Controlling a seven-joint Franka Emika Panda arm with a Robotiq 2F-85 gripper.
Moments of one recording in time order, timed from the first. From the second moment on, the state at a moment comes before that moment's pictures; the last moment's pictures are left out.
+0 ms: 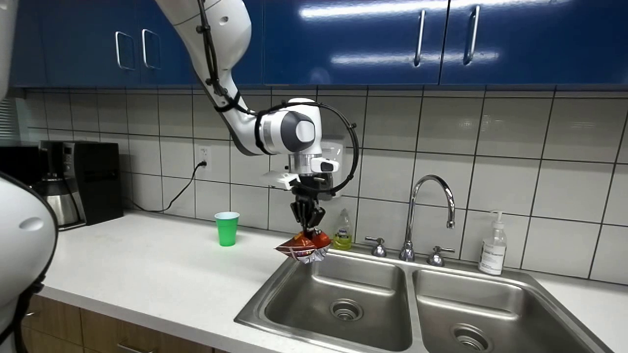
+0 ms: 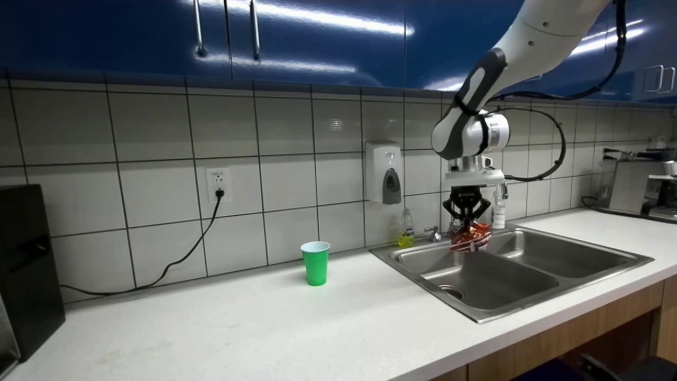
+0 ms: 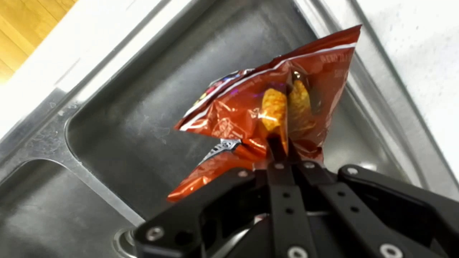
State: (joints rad) arm 0.00 0.18 -0.28 -2.16 -0.06 2.37 0.36
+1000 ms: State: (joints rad) arm 0.03 0.03 -0.06 -2.35 -0.26 2.22 0.04
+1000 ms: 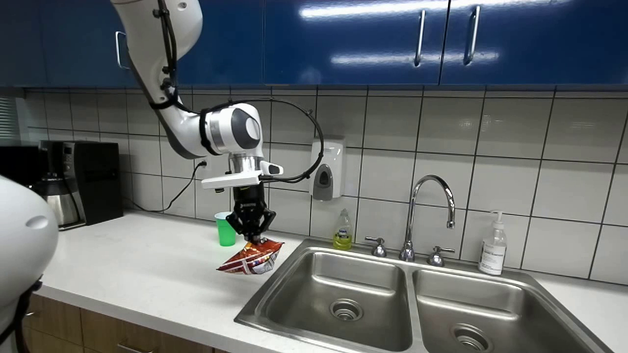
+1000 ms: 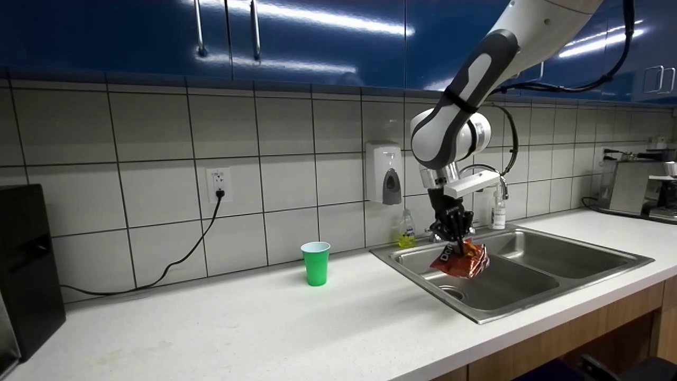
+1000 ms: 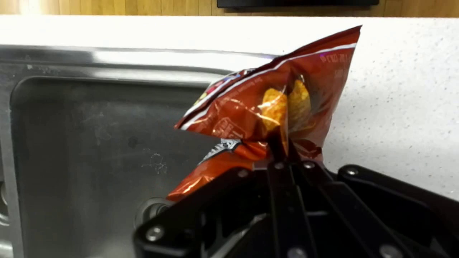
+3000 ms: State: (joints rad) arm 0.15 0.24 0.07 -2.41 -0.27 2.56 0.12
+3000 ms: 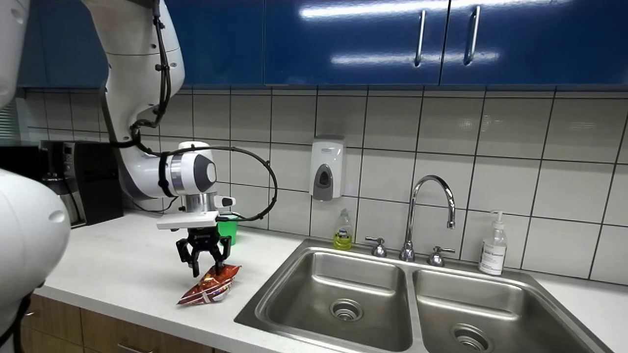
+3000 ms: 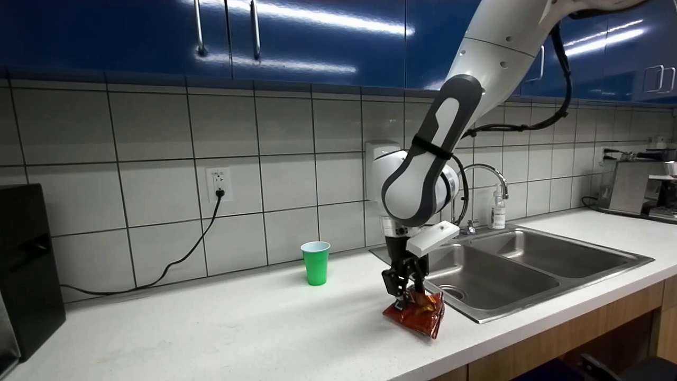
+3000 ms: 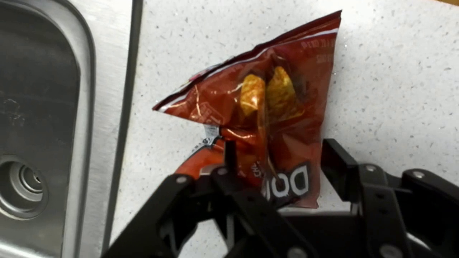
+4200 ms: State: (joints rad) arm 0.12 -0.06 0.05 -2.55 -0.21 2.38 0.16
